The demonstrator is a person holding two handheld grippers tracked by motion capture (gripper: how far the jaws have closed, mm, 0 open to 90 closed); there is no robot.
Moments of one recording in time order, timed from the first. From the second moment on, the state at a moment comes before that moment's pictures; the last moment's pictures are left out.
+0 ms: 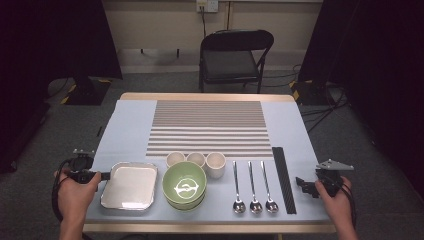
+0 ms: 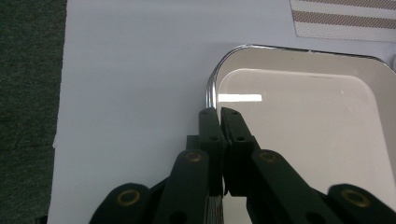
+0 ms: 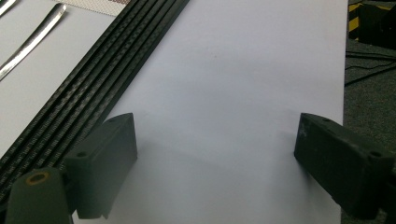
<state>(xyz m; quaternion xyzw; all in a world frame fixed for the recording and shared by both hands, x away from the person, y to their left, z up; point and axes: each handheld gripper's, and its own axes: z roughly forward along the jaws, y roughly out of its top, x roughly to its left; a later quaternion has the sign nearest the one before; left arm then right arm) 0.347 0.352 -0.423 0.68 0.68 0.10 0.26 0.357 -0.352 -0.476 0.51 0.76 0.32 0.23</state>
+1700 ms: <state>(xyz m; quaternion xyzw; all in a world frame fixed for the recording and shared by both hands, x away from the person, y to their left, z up) 0.342 0.370 -0.425 0.65 0.69 0.05 0.31 0.357 -0.352 -0.476 0.52 0.76 0.32 0.22</state>
